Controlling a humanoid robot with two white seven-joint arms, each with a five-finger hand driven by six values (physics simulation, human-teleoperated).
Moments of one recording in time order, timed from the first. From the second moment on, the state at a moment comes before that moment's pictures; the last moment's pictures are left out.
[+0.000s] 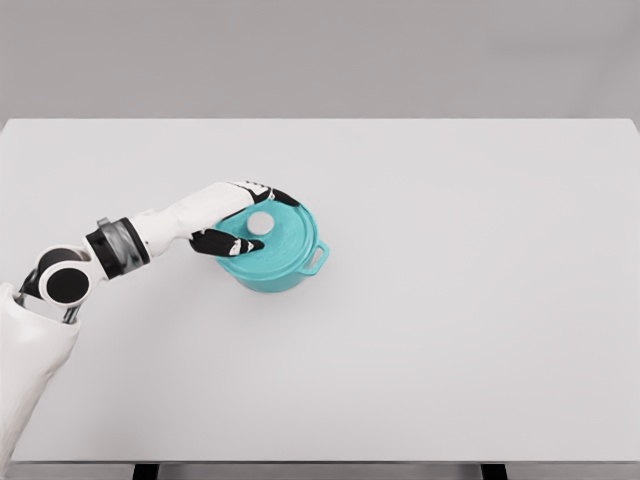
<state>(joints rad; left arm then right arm) -0.34 0.40 -0.29 -1.55 -0.31 -0.36 -0.61 0.01 0.00 -0.30 0.05 0.25 -0.01 0.09</state>
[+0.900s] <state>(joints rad) -0.34 0.40 -0.27 -1.58 -0.30 -0.36 -0.61 0.01 0.00 -0.30 0.05 0.25 -0.01 0.09</state>
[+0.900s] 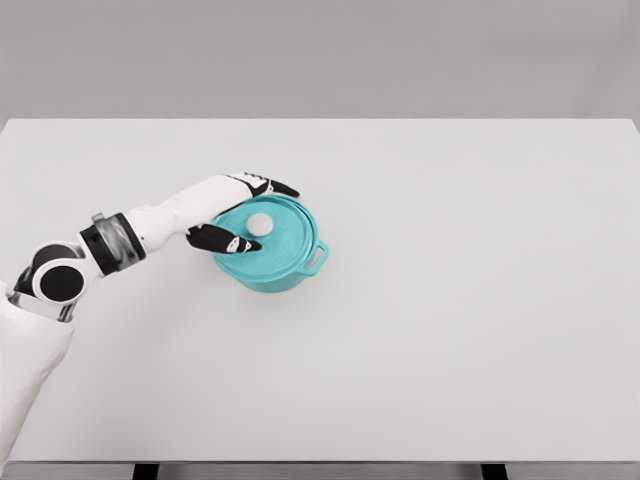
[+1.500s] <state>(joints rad) -0.29 0.44 -0.13 -1.67 -0.29 -0.37 -0.61 0.01 0.00 -0.30 0.05 0.25 -0.01 0.09</state>
